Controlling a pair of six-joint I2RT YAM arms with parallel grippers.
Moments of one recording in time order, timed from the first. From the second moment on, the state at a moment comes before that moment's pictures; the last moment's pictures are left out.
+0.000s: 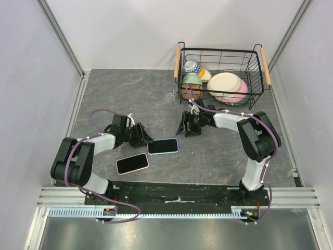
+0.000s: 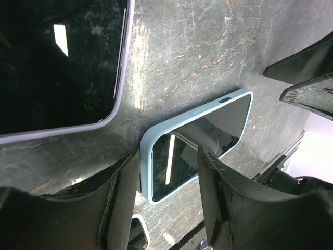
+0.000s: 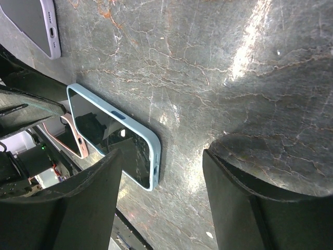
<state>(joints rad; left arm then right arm) -0.24 1.49 0.56 0.02 0.50 -0.66 0.44 1.87 1.07 -0.19 -0.57 0.52</state>
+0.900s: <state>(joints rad) -0.38 1.66 0.64 0.18 0.59 -0.76 0.44 1.86 1.05 -0.18 -0.57 0.53</state>
